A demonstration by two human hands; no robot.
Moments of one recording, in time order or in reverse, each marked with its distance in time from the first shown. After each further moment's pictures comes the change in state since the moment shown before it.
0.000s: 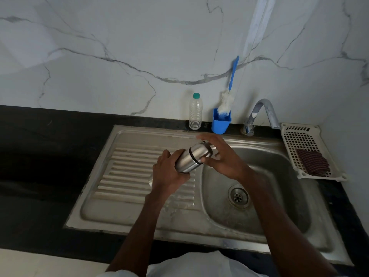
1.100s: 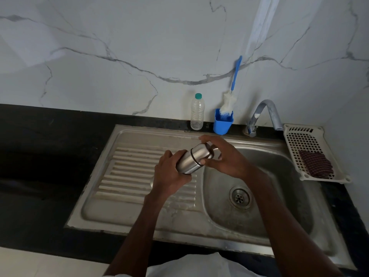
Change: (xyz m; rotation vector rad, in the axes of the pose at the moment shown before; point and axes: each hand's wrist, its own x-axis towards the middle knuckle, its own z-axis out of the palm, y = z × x) left_hand 0.004 0.001 -0.004 -0.048 -0.037 0.002; right_hand 0.008 0.003 -0.007 -0.068 -0.090 0.013
